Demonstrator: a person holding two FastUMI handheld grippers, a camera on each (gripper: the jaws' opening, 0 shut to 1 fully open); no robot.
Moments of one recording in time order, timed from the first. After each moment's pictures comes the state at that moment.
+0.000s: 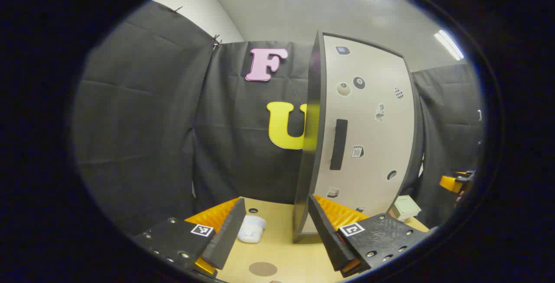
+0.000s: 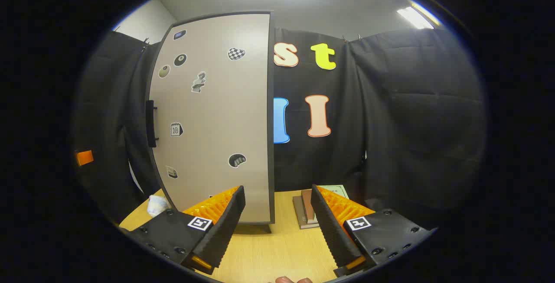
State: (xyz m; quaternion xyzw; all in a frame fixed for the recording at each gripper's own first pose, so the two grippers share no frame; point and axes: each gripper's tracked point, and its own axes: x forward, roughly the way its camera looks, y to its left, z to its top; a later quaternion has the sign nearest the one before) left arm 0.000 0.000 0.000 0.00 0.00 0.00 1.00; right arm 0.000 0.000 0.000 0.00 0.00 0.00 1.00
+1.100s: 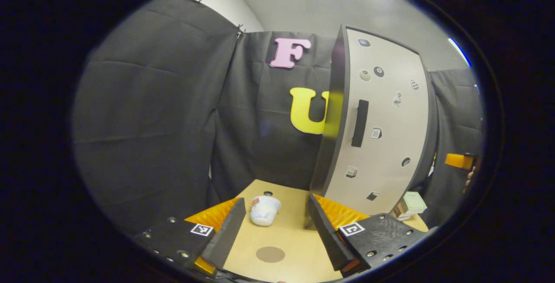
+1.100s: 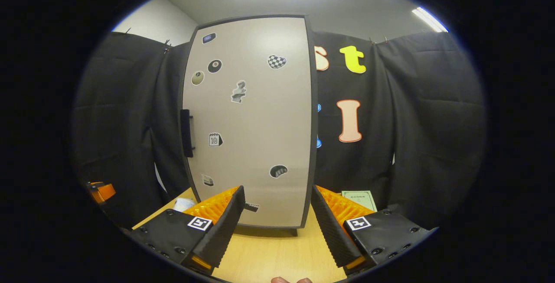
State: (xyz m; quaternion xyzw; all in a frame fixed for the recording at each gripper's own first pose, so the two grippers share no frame) left arm -0.043 0.043 -0.053 -0.01 0.03 0.06 1.00; right arm 0.001 0.080 0.043 -0.01 -0.01 0.10 0.99
